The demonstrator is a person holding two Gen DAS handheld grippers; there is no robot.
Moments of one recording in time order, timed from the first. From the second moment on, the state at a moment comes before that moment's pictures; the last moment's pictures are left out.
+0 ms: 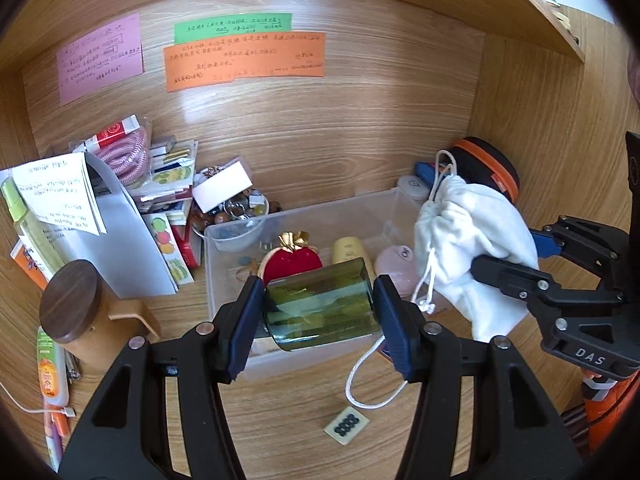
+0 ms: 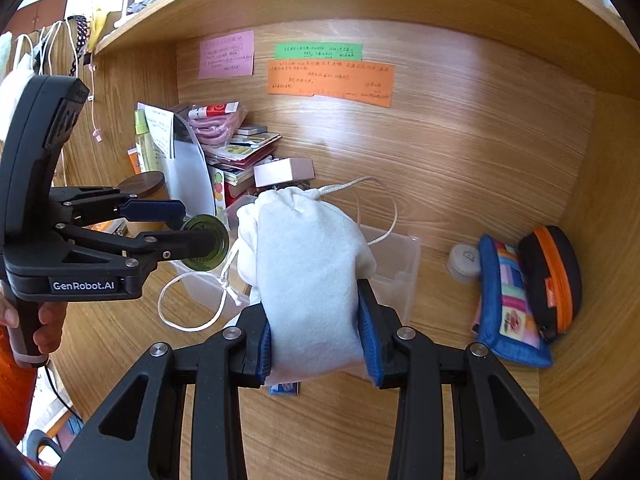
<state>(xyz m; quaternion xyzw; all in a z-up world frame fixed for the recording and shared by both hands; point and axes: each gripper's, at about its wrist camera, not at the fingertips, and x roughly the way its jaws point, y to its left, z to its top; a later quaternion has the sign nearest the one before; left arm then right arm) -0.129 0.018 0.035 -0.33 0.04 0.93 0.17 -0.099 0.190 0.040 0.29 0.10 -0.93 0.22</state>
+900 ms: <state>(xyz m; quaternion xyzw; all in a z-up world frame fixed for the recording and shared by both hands) -0.220 0.028 -0.003 -0.38 0.04 0.90 0.19 -0.208 0.160 -0.004 0.35 0.14 -0.90 0.22</state>
